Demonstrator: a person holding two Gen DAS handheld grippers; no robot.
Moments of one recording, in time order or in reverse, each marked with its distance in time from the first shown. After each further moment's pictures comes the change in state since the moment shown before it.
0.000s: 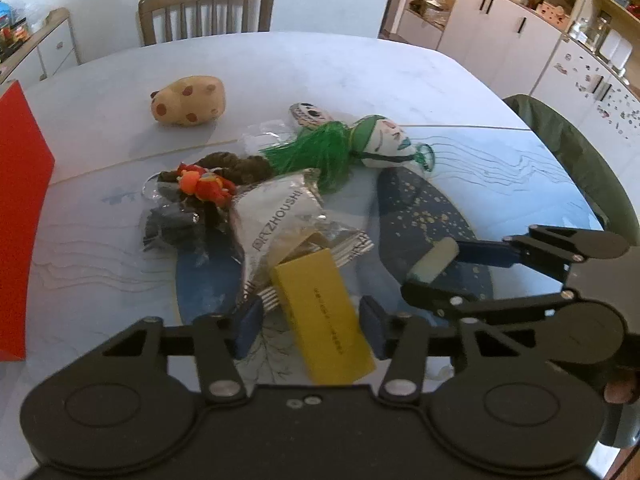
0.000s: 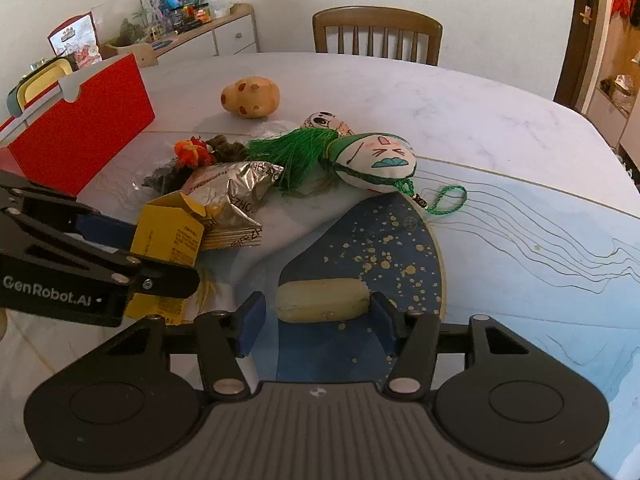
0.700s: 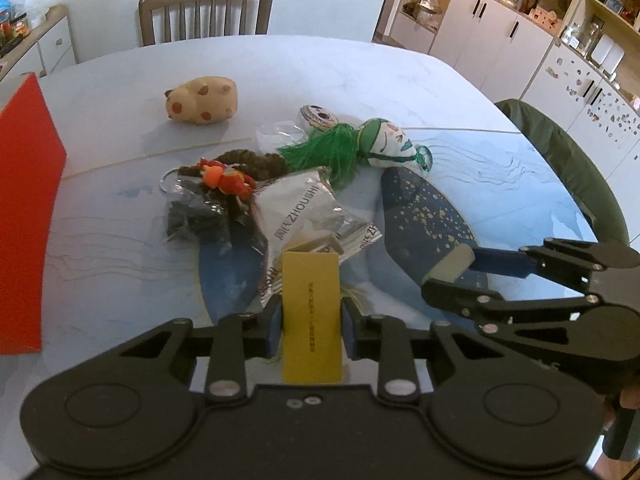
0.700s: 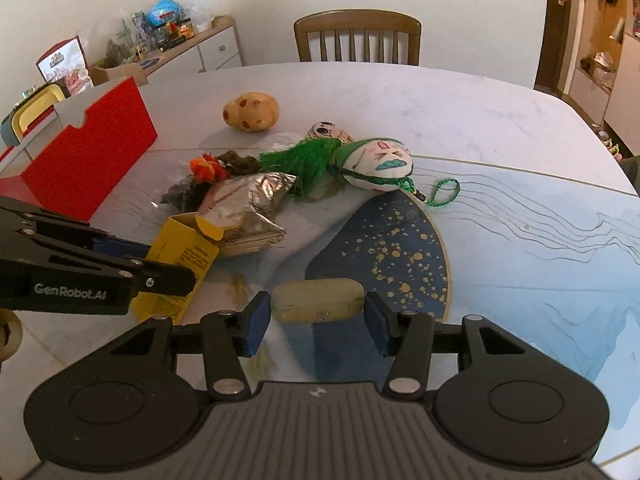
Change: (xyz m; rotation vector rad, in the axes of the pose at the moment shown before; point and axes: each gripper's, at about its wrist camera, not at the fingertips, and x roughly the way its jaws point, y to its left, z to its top) left arm -0.019 0.021 -0.007 -0.011 -0.007 -0.039; right arm -0.030 0.023 0.000 0.088 -0.011 -0.018
